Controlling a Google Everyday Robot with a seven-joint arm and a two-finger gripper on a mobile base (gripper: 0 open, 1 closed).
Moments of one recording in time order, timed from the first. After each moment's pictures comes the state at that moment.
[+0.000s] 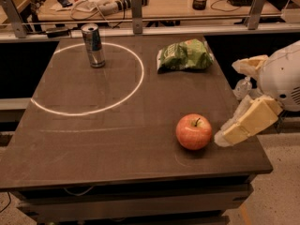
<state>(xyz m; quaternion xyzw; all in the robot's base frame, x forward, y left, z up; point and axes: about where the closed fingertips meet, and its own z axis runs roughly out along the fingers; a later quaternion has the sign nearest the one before) 0.413 -0.156 0.948 -0.52 0.78 0.13 0.33</state>
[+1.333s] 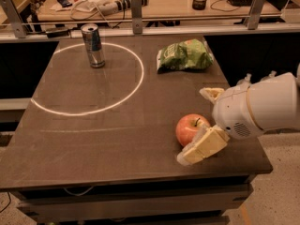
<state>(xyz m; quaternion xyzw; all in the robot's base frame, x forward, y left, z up) 0.424 -0.101 0.868 -0.52 0.77 0.16 0.34</state>
